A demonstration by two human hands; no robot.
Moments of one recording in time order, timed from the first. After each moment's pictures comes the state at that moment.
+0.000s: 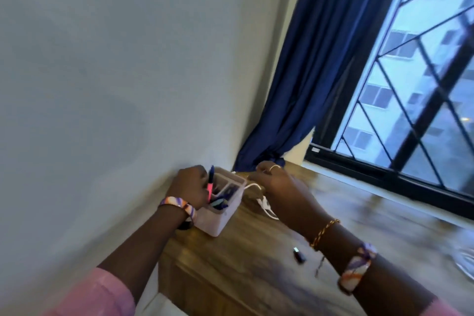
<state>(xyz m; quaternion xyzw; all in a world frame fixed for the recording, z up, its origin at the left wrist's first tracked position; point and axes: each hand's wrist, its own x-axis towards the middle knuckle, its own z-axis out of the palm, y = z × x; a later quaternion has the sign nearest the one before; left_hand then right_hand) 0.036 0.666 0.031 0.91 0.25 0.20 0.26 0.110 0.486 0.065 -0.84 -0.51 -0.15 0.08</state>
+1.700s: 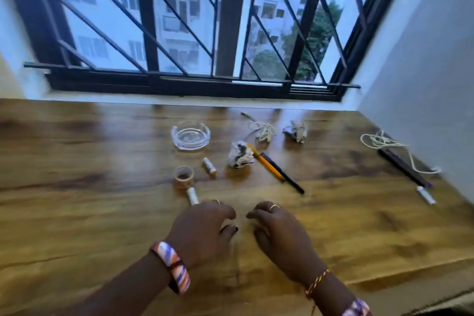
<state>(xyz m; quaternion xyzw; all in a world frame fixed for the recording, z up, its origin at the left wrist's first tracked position) 0.120 0.078 -0.047 0.96 -0.22 -0.05 0.18 0.103 -0.099 -0.085 -0.98 -0.12 -0.07 0.16</state>
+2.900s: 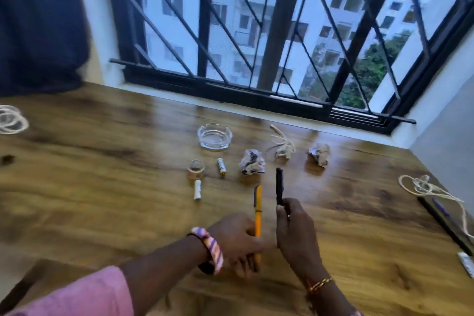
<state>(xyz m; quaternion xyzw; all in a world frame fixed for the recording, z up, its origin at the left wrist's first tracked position) 0.107 -0.006 -0.041 0.85 -0.08 -0.26 0.45 0.132 -0.148 -0.072 -0.93 0.00 -0.12 0.35</state>
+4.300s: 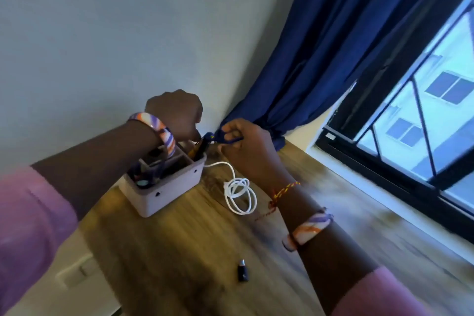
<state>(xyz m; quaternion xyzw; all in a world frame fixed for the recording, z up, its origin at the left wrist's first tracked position) 0.161 0.649 0.068 0.95 0.30 0.07 0.05 0.251 0.508 0.045 -0.79 -0.48 0.07 0.36</state>
